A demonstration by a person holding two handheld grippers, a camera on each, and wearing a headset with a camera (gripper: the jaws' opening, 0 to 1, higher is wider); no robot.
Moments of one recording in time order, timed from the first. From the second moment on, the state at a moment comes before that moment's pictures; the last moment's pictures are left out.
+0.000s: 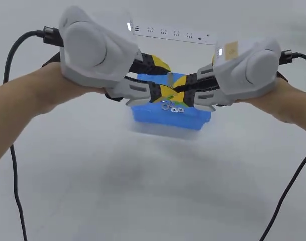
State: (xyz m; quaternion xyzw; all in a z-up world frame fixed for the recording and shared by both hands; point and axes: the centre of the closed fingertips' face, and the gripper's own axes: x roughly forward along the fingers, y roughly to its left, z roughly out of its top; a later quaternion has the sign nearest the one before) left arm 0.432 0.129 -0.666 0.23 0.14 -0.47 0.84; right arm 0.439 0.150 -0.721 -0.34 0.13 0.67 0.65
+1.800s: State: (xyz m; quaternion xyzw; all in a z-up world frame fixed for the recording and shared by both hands) left arm 0.374 0.146 -0.670 0.25 0.12 -0.54 0.79; right arm 0.385 0.128 -0.683 -0.32 0.11 0.71 0.62
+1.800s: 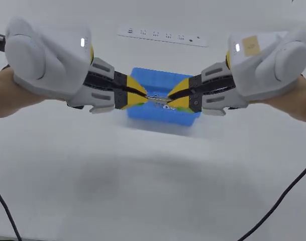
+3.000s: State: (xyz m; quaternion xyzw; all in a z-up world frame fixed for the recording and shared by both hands) left arm 0.364 0.133 -0.792 0.24 0.24 -0.56 0.75; right arm 0.369 0.113 -0.792 -0.32 0.21 0.69 0.62
